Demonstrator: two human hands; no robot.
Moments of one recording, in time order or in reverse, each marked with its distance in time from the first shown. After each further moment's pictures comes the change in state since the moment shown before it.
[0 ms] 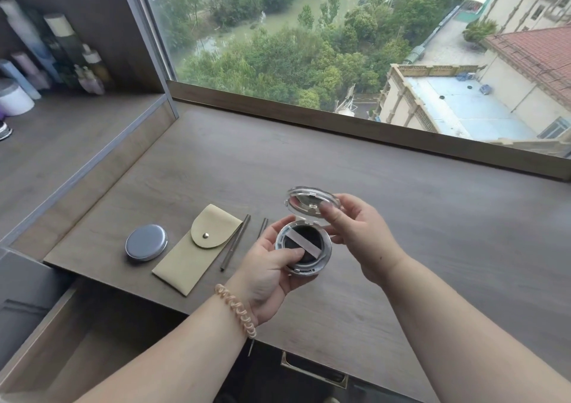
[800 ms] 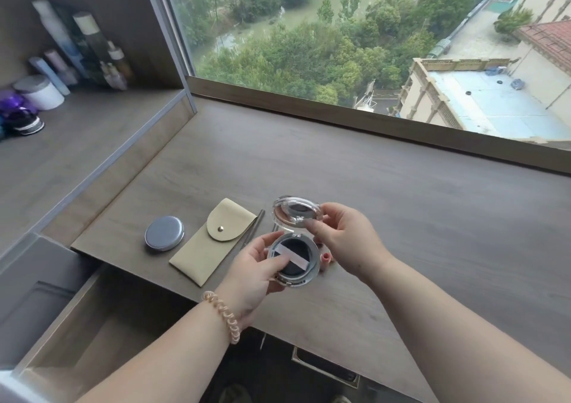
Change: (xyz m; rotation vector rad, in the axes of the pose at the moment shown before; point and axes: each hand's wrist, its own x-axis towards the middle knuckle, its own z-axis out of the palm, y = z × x) left_hand -0.013 -0.004 -0.029 0.392 0.279 0.045; right_hand 0.006 0.015 0.021 -0.311 -0.053 -0.043
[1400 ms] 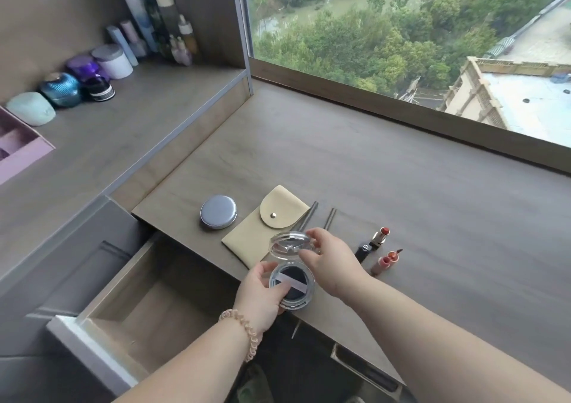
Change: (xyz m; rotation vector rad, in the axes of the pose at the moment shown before) left_hand -0.010 -0.053 -0.081 0.112 0.338 -0.159; right_hand 0.012 0.009 0.119 -0.379 -0.210 0.100
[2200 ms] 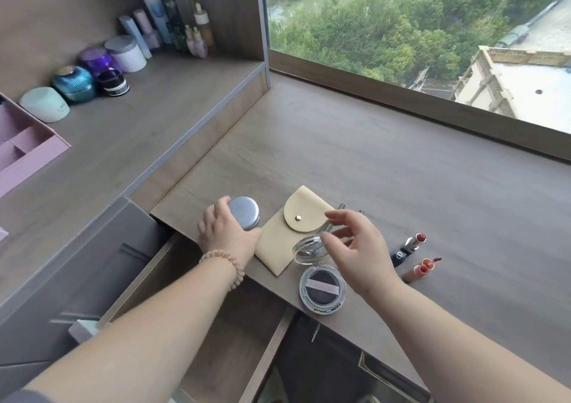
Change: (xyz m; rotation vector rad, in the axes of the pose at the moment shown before) left_hand 0.091 0.050 -0.082 0.728 0.619 0.320; right_hand 0.009 -0.023 0.009 0.251 0.258 -0.177
